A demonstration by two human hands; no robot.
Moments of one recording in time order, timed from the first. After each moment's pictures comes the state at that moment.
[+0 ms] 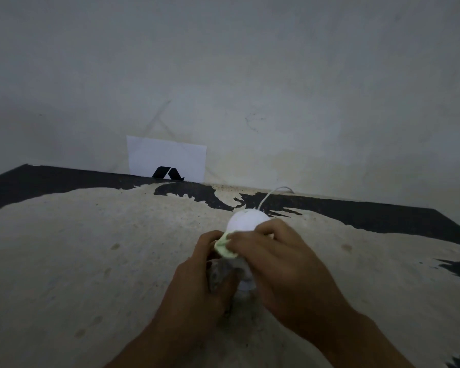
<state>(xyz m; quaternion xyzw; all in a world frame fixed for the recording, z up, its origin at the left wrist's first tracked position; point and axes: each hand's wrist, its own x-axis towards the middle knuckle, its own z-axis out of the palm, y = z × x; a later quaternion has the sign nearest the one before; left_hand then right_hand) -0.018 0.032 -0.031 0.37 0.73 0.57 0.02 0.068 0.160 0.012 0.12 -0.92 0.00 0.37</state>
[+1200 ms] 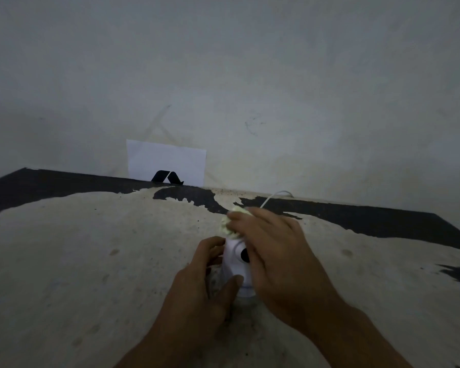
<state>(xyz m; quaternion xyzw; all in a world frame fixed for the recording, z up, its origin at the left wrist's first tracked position) -0.018 0.032 -0.028 0.36 0.73 0.57 0.04 0.051 0.154 0.025 0.03 -0.94 0.04 0.35</state>
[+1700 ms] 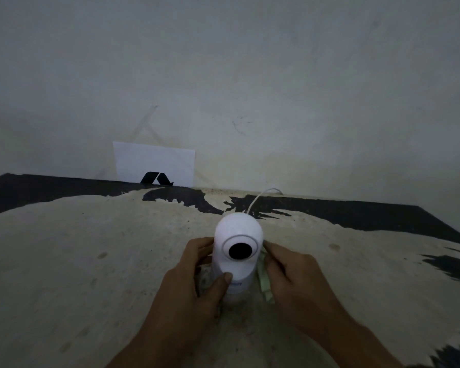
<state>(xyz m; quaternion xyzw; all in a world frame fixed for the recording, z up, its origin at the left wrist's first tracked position) -0.017 0.030 -0.029 0.38 0.74 0.56 0.02 0.079 0.181 0.000 -0.11 -0.92 0.27 0.28</state>
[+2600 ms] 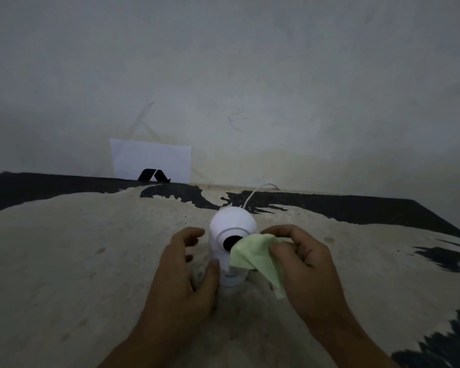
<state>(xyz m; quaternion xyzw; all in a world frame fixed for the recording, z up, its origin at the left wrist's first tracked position) -0.006 0.027 -0.025 0.33 0.76 0.56 -0.08 0.092 0.166 0.014 -0.16 -0.76 0.52 0.35</state>
